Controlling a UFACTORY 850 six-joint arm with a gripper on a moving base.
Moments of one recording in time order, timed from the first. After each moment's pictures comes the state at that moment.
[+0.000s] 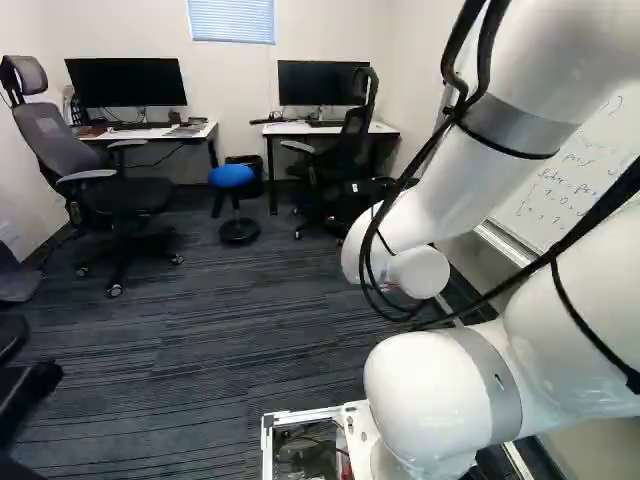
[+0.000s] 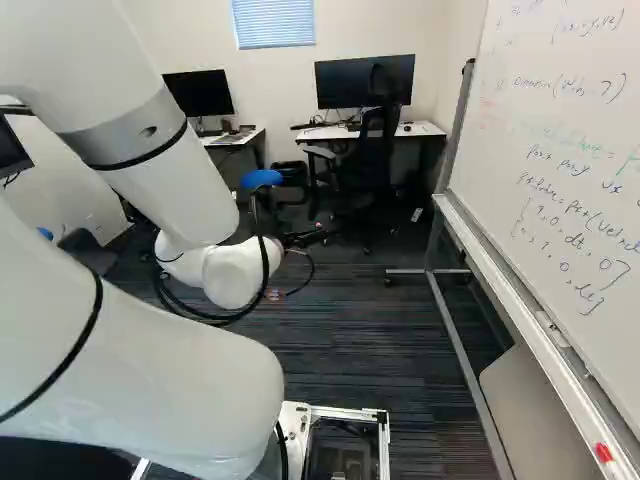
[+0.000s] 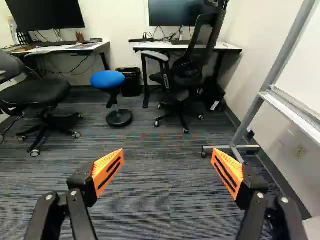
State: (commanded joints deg) arm 0.0 16.0 -5.0 0.0 50.0 0.0
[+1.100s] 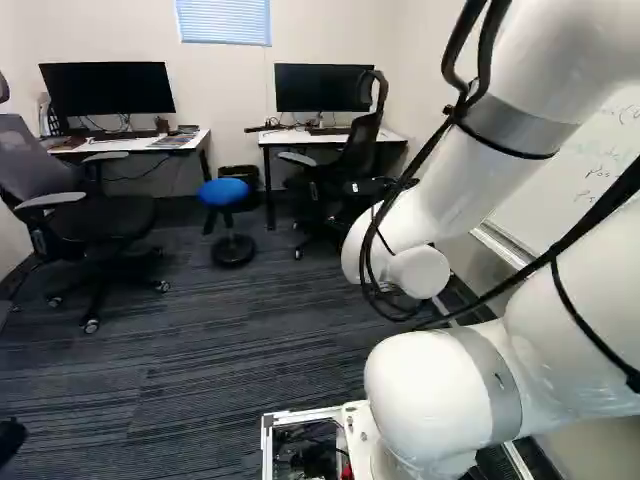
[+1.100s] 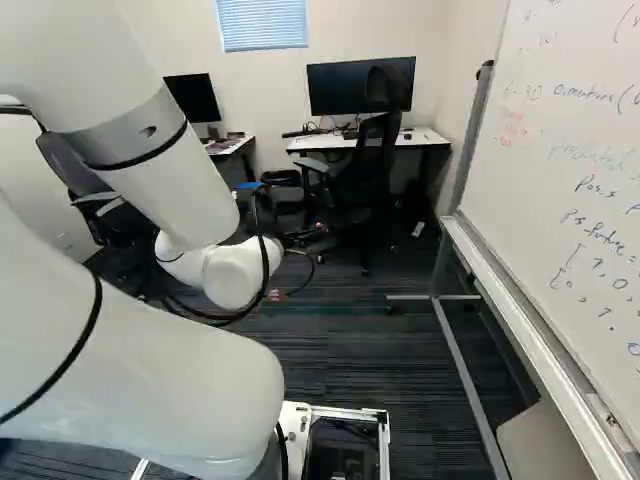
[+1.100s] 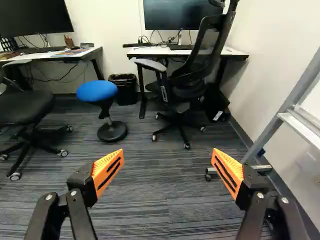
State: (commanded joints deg) arm 0.0 16.0 -5.0 0.0 50.0 0.0
